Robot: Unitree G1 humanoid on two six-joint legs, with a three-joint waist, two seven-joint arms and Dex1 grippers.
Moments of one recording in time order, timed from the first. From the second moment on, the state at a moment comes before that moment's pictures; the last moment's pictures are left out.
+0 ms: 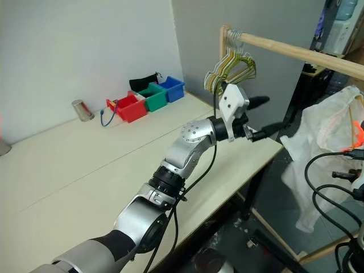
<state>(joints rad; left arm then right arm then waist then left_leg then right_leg) -1.01 -0.14 -0.19 0.51 -0.17 0.03 -0.69 -0.26 -0.67 -0.62 -0.58 -0.09 1.61 0.43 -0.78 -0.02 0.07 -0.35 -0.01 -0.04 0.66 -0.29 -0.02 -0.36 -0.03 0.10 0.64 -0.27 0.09</state>
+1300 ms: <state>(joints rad) -1.01 -0.14 -0.21 0.52 -0.15 -0.03 -0.62 -0.51 -0.81 -0.71 -0.08 0.06 1.59 0.33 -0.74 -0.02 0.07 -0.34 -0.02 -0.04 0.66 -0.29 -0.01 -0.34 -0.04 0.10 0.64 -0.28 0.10</state>
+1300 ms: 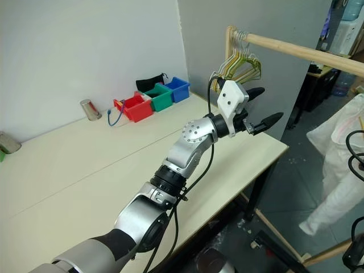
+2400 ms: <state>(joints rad) -0.55 0.17 0.01 0.20 -0.07 0.28 -0.29 -0.52 -0.28 0.01 -0.38 -0.05 0.95 0.00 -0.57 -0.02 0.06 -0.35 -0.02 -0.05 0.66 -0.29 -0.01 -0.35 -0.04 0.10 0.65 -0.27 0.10</state>
